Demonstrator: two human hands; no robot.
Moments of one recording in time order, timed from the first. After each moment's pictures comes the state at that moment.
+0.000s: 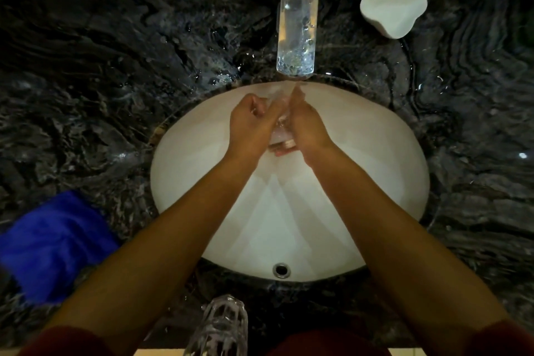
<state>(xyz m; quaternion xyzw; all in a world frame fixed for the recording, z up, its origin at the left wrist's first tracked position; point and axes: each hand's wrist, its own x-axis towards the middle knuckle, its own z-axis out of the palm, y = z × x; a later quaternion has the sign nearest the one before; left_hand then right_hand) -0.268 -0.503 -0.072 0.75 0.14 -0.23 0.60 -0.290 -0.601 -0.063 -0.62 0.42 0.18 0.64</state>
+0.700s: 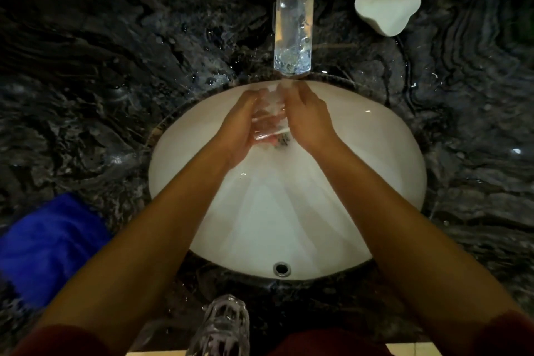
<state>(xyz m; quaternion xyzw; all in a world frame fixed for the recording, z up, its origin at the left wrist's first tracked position) -0.246 -0.486 -0.080 0.59 0.16 -0.44 0.66 -0.290 -0.614 -0.059 -0.79 0.34 0.13 0.50</state>
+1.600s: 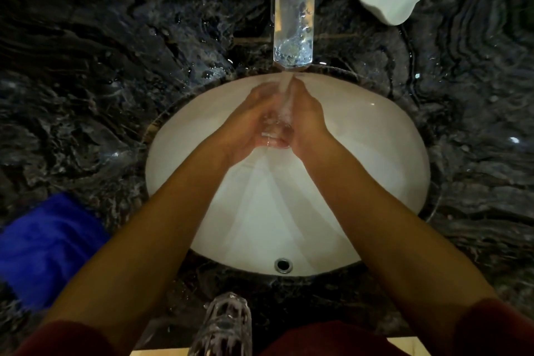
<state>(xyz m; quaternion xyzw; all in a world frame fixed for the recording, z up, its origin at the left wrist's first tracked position) -0.249 -0.487 -0.086 0.57 0.09 -0.50 0.65 -0.284 -0.598 -0.075 -0.45 0.52 0.12 0.71</state>
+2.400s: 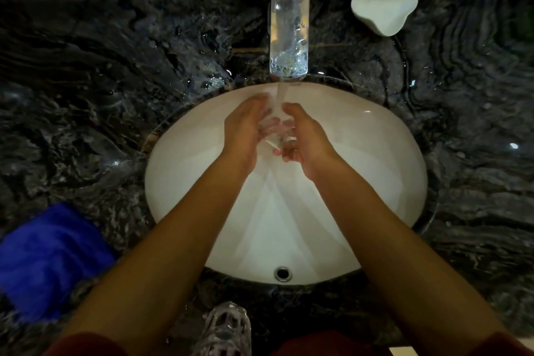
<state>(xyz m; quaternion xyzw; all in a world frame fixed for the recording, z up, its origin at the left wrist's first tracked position) -0.260 -0.502 -0.098 0.61 0.25 -0.32 0.68 -0.309 -0.606 -0.066 -0.52 0.49 0.19 0.68</state>
